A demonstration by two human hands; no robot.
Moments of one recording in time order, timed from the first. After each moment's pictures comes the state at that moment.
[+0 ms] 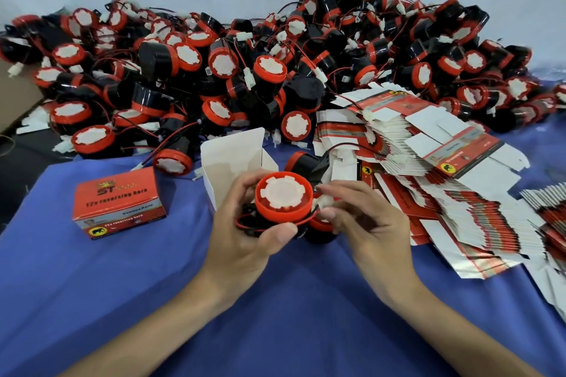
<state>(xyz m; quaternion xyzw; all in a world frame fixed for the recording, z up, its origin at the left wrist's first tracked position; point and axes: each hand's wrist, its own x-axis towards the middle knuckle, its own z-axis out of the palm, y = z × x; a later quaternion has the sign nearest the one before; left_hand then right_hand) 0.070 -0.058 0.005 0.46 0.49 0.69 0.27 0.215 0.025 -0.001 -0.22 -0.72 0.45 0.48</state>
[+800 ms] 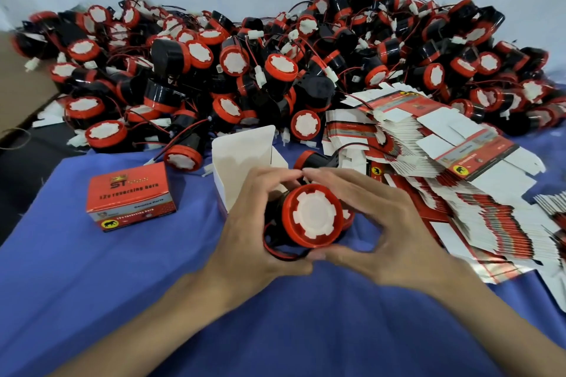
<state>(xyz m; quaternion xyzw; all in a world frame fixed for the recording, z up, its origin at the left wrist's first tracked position) 0.060 -0.063 0.003 0.64 0.51 0.57 0.09 0.221 0.035 0.035 -0.06 -0.90 0.27 0.34</state>
